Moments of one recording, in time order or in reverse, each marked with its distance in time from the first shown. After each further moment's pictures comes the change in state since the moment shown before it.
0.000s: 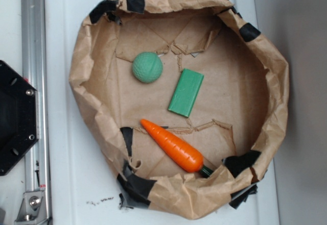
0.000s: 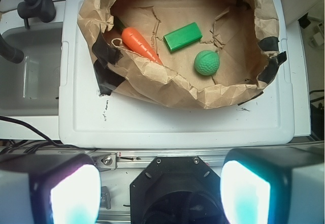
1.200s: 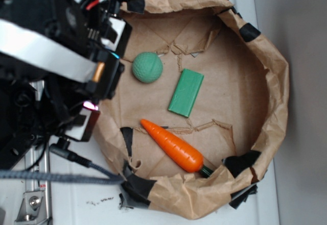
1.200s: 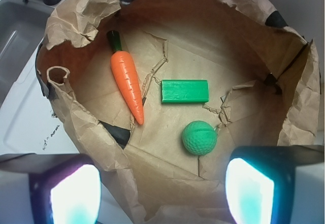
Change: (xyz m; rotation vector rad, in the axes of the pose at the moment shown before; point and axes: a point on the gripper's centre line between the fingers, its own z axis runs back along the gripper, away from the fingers) arm 0.066 0.034 -0.073 0.038 -0.135 -0.424
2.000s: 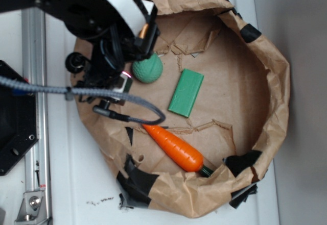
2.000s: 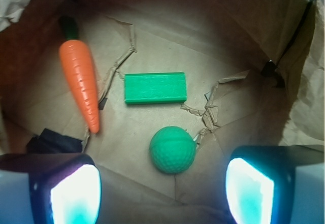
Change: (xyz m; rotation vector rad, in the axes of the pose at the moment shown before) arm -0.005 0.043 -0.060 -0.022 0.013 0.055
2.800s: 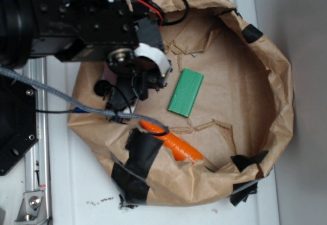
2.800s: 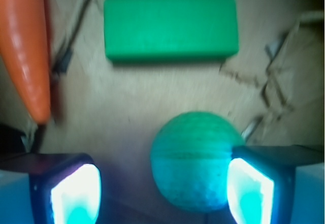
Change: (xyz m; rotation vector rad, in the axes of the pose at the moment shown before) arm -0.016 -0.015 -0.079 -0.020 0.153 -0.046
